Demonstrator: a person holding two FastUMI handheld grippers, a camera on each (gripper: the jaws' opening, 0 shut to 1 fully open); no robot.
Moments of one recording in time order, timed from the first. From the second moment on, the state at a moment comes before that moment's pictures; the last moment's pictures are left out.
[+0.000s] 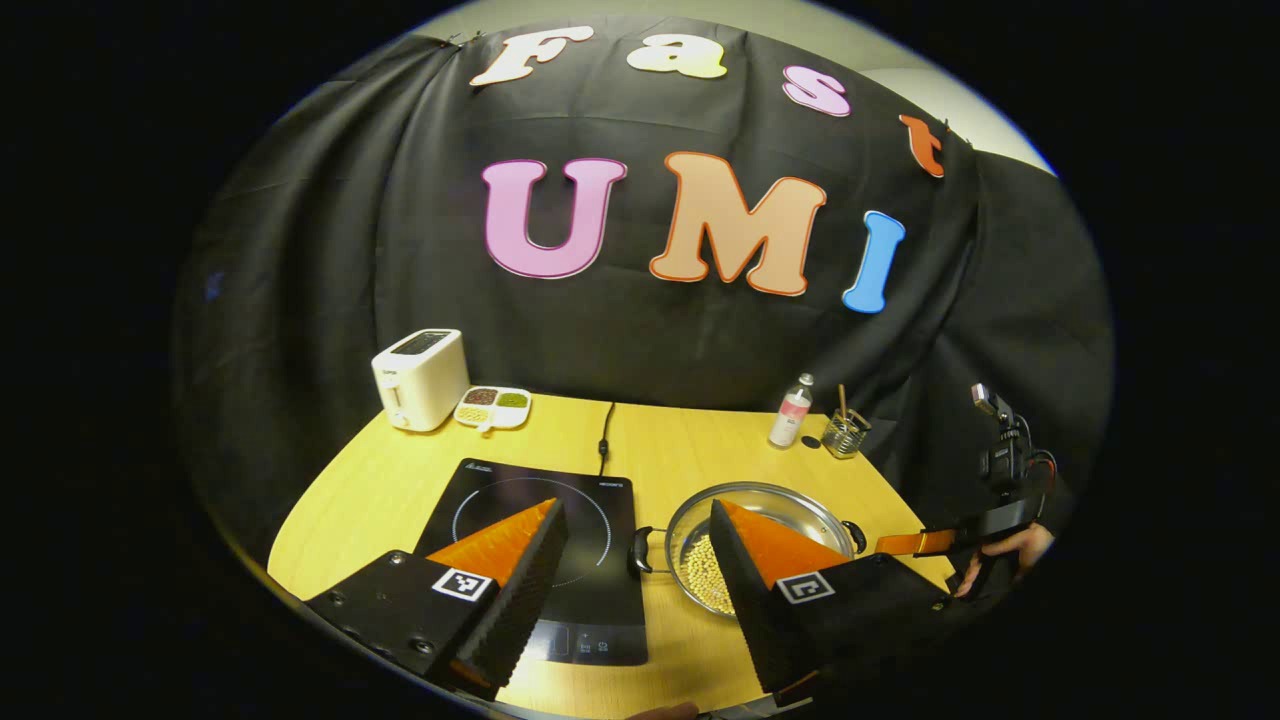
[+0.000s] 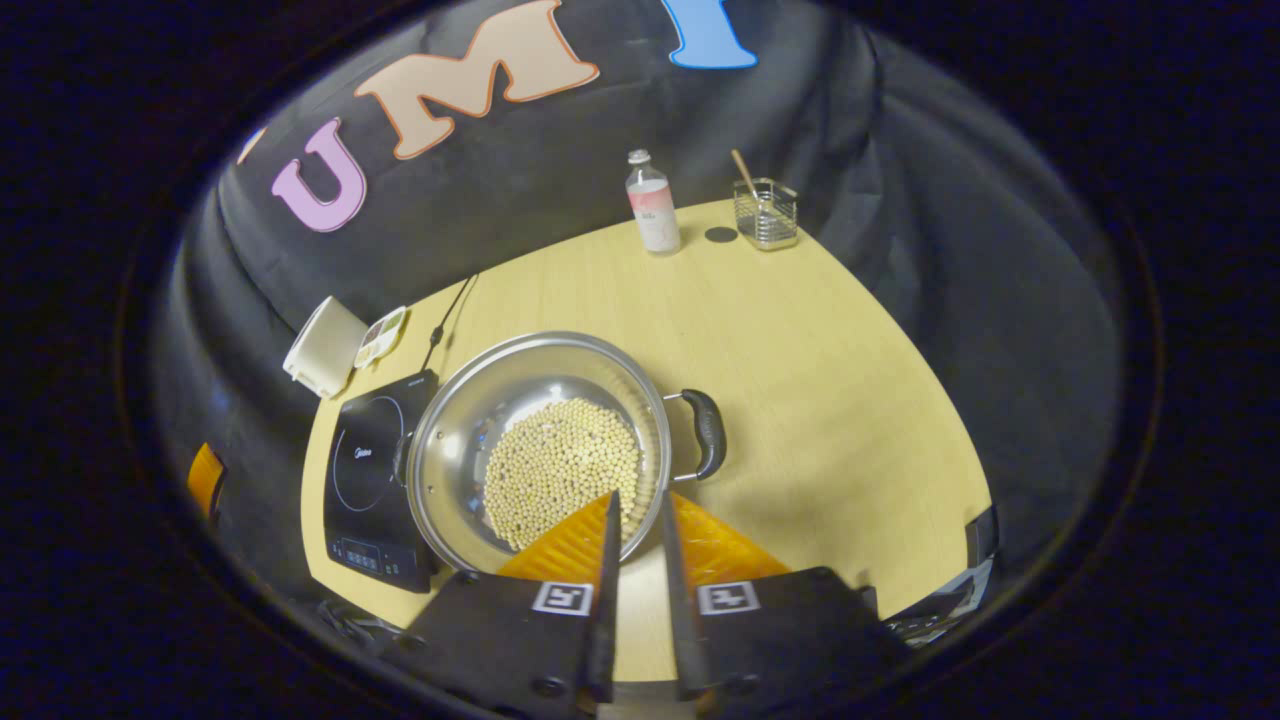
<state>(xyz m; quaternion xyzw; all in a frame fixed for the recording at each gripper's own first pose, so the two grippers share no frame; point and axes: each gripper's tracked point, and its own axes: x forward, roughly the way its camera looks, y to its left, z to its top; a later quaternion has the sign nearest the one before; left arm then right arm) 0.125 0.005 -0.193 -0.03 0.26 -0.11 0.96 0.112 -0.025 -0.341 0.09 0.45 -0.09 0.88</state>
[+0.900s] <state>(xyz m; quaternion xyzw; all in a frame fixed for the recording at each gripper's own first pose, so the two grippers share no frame) 0.153 -0.030 -0.282 -0.04 0.38 -0.09 0.92 0.159 -0.057 -0.355 0.03 0.46 -0.08 0.88</state>
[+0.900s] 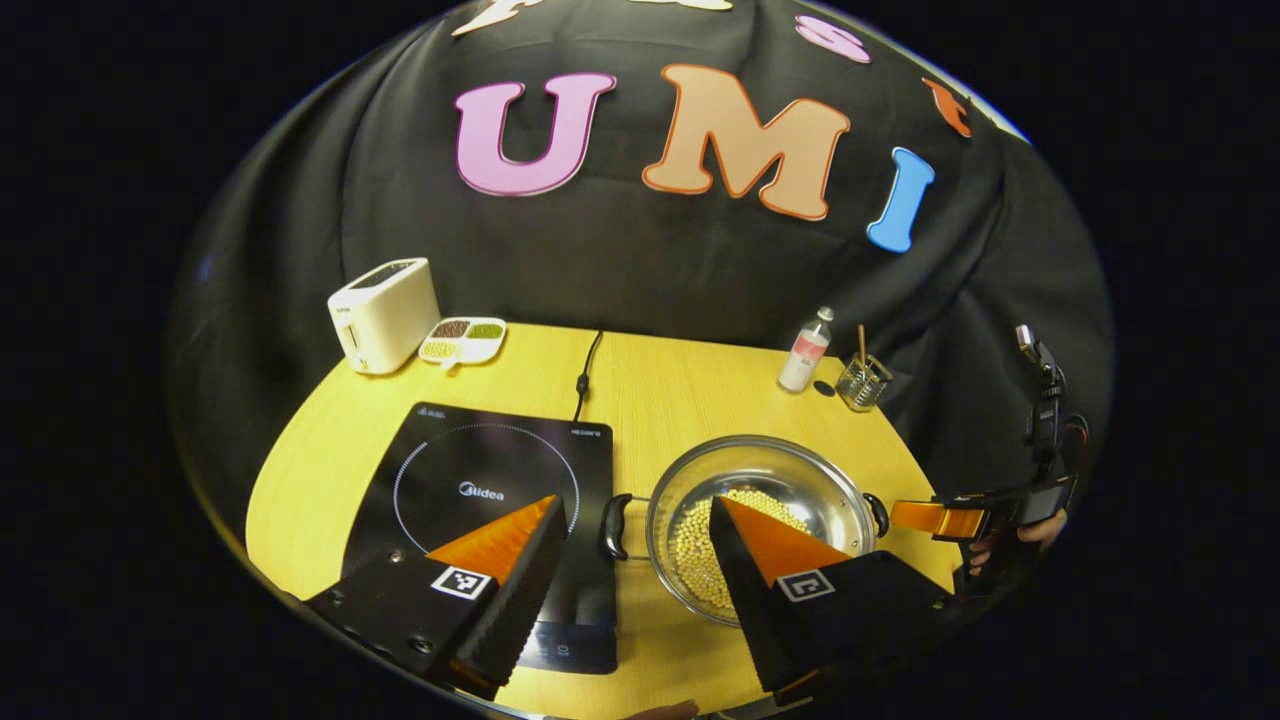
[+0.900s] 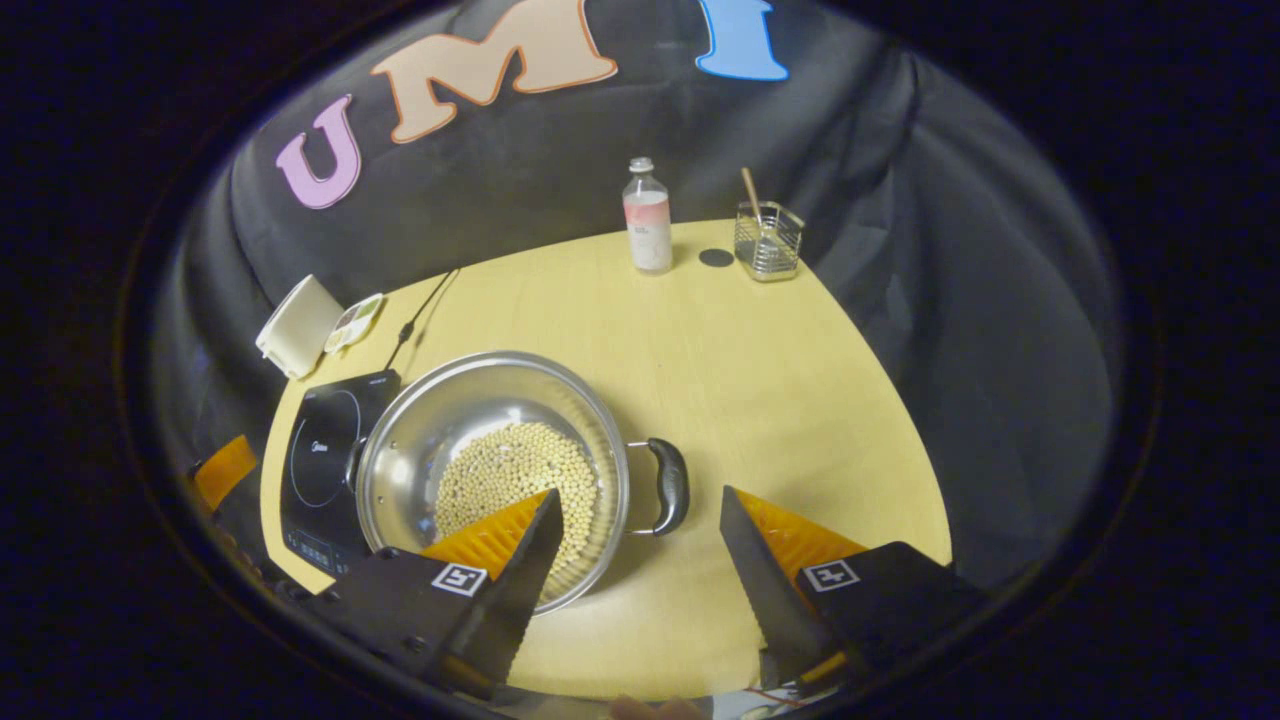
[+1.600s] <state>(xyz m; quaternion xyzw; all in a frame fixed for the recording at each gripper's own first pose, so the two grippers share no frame) 0.179 -0.038 -0.355 -0.01 0.46 -0.07 0.89 0.187 -0.068 -0.395 0.03 0.50 -0.06 0.86</state>
